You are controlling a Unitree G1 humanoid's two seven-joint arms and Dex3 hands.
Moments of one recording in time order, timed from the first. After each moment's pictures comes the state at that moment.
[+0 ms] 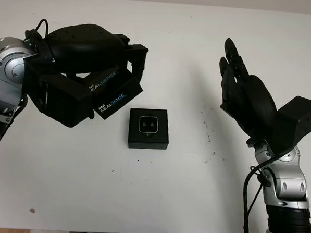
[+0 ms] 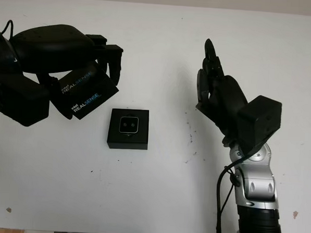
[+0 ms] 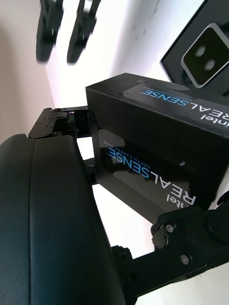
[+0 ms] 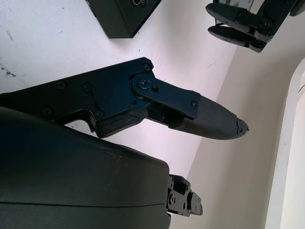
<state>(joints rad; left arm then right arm) -0.87 0.82 -0.20 0.13 0.37 -0.48 -0.70 -0.34 -0.31 -0.11 -0.11 0.13 0.18 0.28</state>
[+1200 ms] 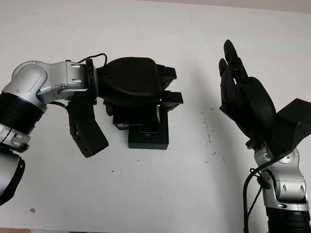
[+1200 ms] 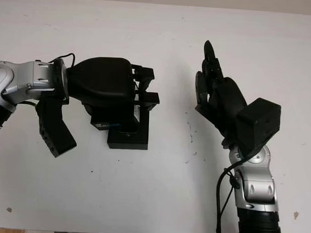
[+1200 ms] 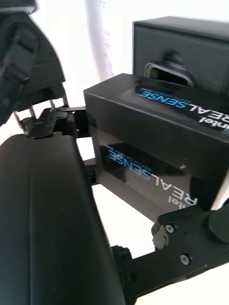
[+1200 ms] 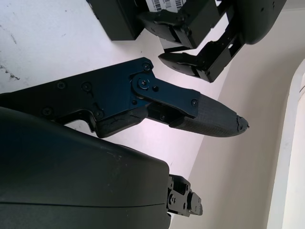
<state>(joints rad) -1.06 0.64 -0.44 0.50 0.79 -0.96 -0.27 -0.32 -0.31 -0.10 -0.12 0.13 0.18 0.27</state>
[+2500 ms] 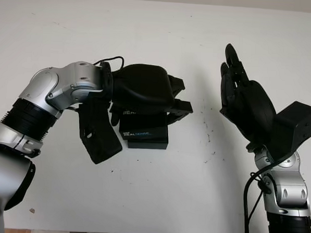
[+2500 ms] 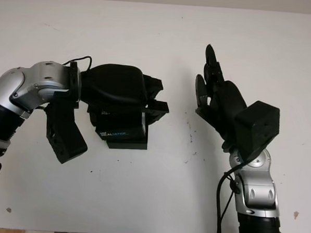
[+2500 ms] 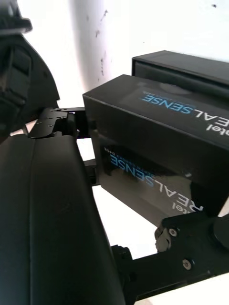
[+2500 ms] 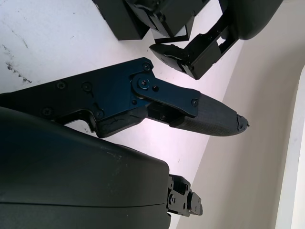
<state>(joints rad) -1.04 0.61 -0.45 0.40 0.87 -0.99 -0.30 -0.29 -0.30 -0.10 -0.17 0.12 0.23 0.25</state>
